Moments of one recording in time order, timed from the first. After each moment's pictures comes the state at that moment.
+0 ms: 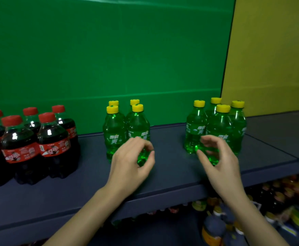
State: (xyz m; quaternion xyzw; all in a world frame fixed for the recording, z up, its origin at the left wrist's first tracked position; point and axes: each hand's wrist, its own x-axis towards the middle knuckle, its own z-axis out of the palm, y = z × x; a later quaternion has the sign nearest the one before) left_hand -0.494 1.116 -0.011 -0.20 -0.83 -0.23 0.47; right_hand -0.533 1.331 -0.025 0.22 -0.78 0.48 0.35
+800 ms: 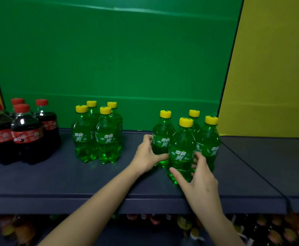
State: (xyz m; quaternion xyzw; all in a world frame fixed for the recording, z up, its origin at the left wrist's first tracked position) left_hand -0.611 1.231 -0.020 0.02 -0.81 -0.53 0.23; right_hand -0.574 1.400 -0.031 0.21 -0.87 0.39 0.23
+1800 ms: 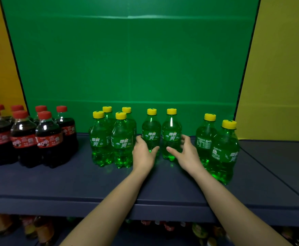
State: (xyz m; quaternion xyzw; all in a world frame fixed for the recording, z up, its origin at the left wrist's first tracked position) left_hand -0.609 1.204 -0.011 0.23 -0.84 -0.36 0.32; right_hand -0.669 1.323 -0.012 0.26 -0.83 0.49 0.08
